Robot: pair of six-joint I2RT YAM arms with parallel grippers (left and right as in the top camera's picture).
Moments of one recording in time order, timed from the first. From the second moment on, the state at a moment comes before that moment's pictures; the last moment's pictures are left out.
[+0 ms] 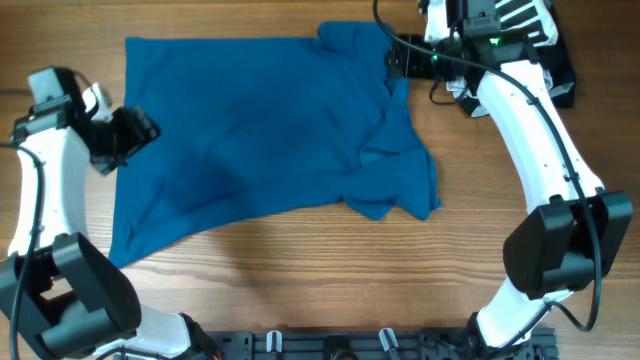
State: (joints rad) left arm 0.35 1.69 1.32 -0.84 0.25 -0.23; right arm 0.17 1.89 1.73 -0.73 -0.22 0.19
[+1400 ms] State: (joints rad) left arm 0.24 1.69 1.44 -0.82 0.13 -0.18; right arm 0.44 1.99 1.41 -0.68 0.03 0.44
